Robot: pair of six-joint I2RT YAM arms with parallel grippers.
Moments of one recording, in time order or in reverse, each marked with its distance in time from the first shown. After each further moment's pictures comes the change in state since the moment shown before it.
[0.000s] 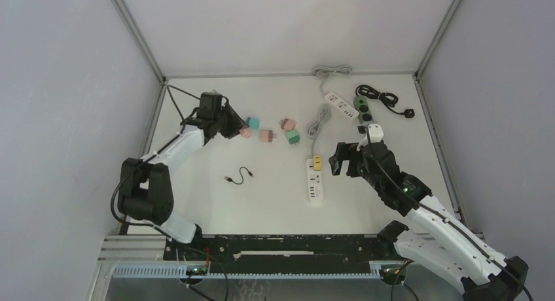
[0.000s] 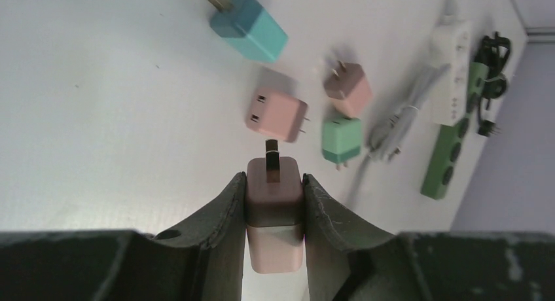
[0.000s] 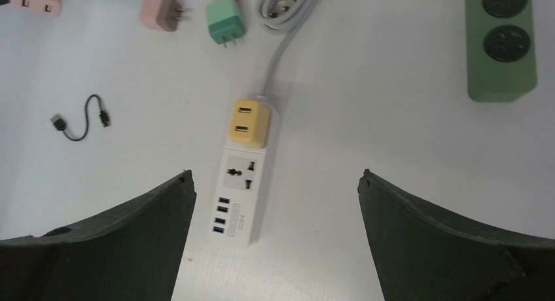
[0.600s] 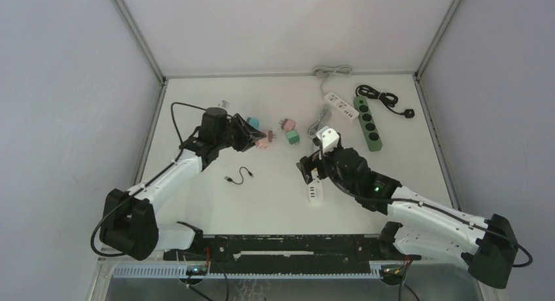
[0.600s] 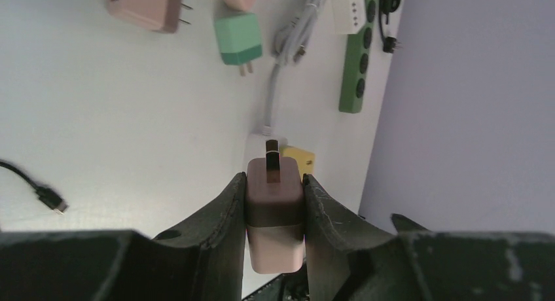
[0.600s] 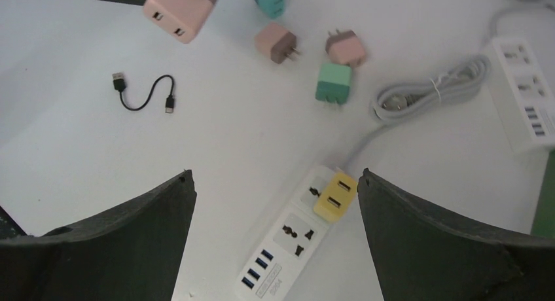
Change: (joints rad) left arm -0.137 -0.287 -0.235 0.141 0.151 -0.186; right arm 0.289 0.183 -0.018 0.395 0.014 -0.288
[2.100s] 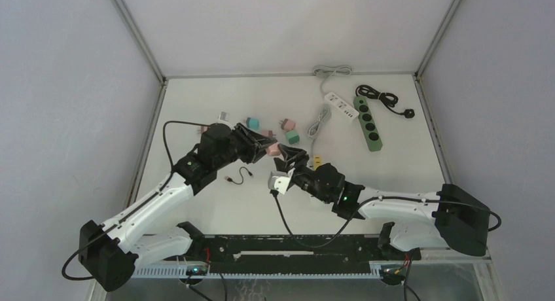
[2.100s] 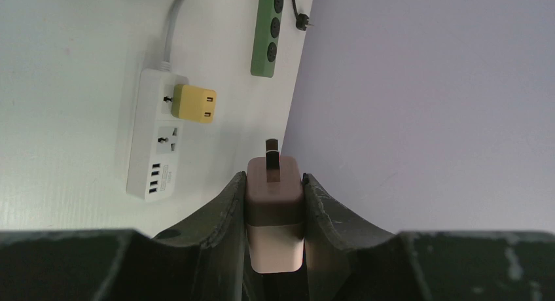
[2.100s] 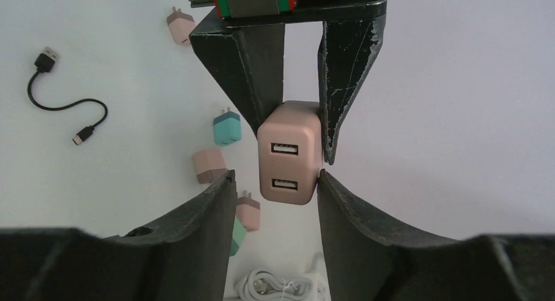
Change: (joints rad) left arm -0.261 -0.286 -0.059 -0.028 -0.170 -0.373; right arm 0.222 0.303 -0.091 0.724 -0.082 -1.065
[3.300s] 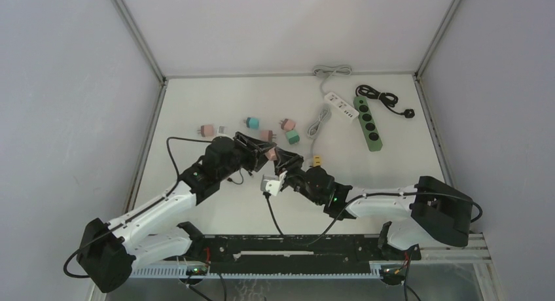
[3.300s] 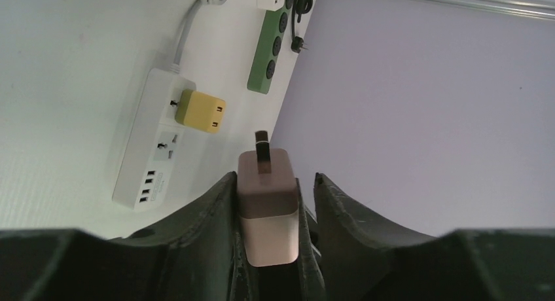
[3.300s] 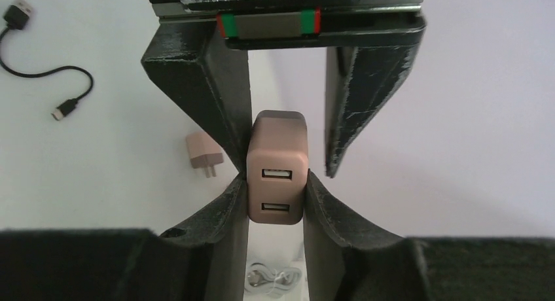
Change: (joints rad) left arm -0.042 -0.020 -0.172 0.161 -0.100 -0.185; right arm 0.005 0.163 0.000 0.136 0.080 -0.122
